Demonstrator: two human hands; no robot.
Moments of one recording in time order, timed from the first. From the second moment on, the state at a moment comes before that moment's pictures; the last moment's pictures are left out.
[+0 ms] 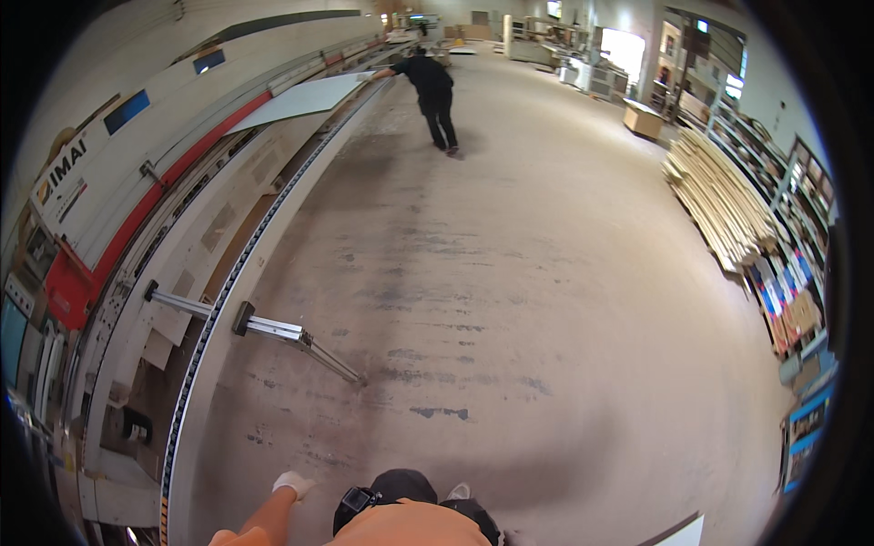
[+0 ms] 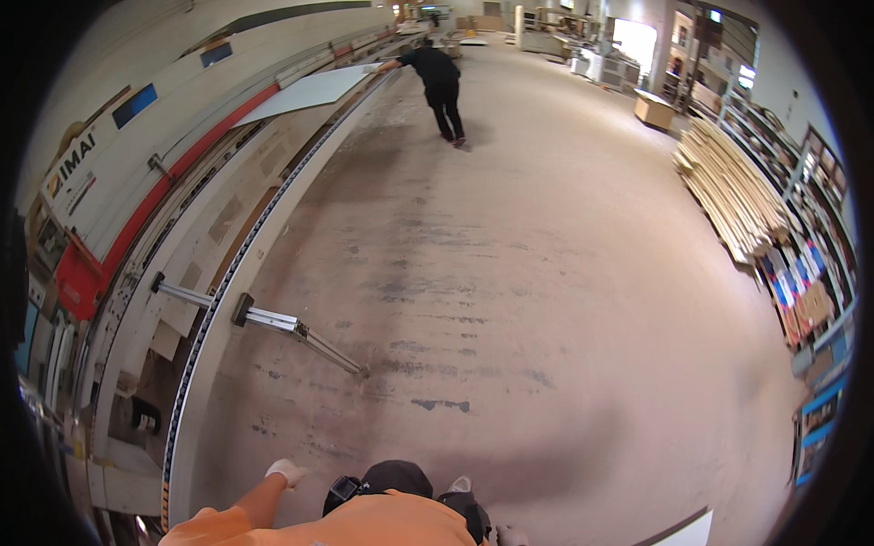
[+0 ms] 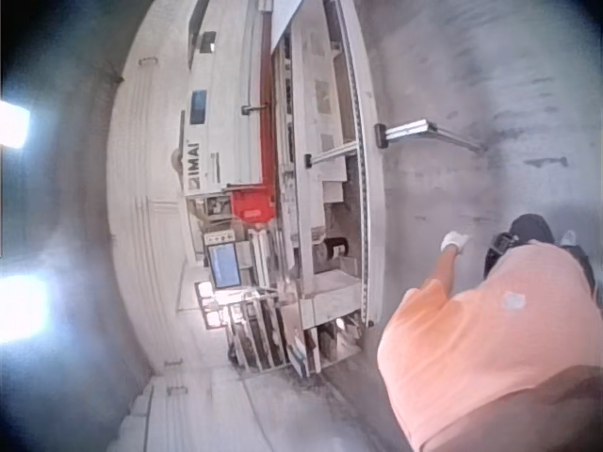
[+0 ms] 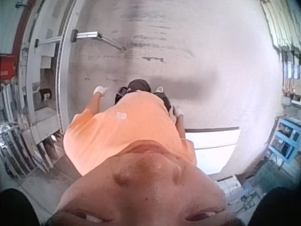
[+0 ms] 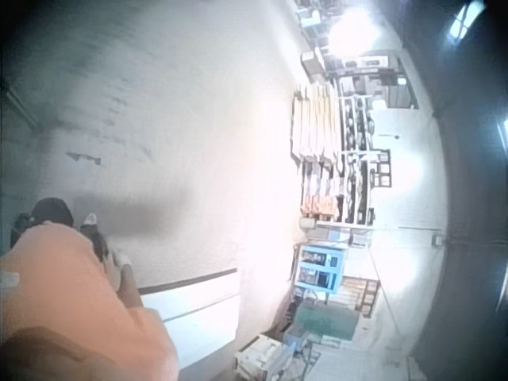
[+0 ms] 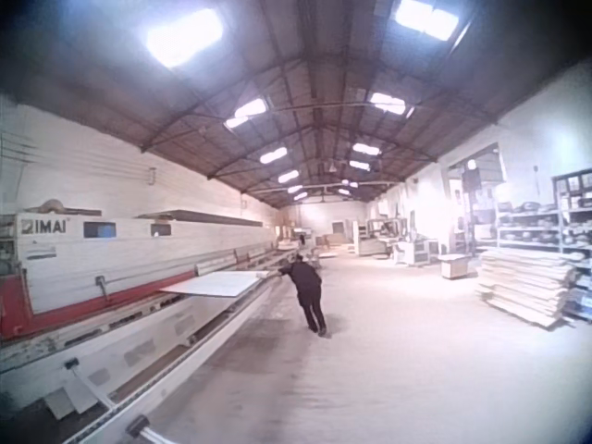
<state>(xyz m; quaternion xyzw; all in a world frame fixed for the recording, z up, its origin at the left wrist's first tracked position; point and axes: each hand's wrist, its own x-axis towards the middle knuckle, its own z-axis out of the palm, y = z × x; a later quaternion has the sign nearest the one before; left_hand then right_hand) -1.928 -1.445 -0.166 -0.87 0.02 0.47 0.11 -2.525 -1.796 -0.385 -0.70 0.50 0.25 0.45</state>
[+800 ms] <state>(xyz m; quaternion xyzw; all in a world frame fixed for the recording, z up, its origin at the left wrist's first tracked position) -1.470 -2.209 -0.145 -0.93 0.12 0.34 -0.12 -2.080 -2.483 -0.417 -0.80 0.43 0.26 0.33</state>
